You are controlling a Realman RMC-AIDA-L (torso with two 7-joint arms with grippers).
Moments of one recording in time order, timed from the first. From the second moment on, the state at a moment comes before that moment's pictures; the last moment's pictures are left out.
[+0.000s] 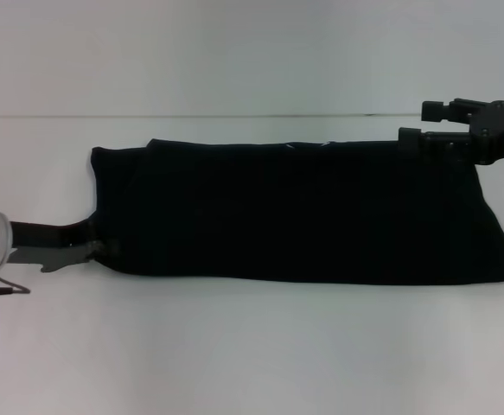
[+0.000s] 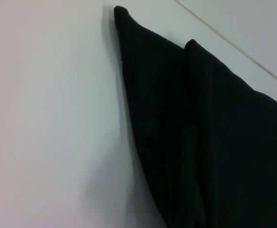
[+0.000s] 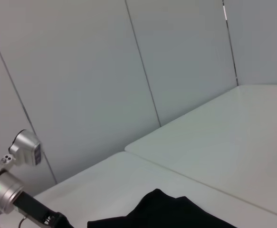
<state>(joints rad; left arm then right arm) -0.66 -2.01 0.58 0.60 2.45 1.20 -2.52 0.73 1.96 -0.43 -0.64 -2.11 -1.58 1.59</state>
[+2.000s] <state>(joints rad) -0.94 -2.11 0.40 0.59 2.42 1.58 -2.21 0.68 1.97 -0.47 -0.65 -2.05 -1.39 1.59</state>
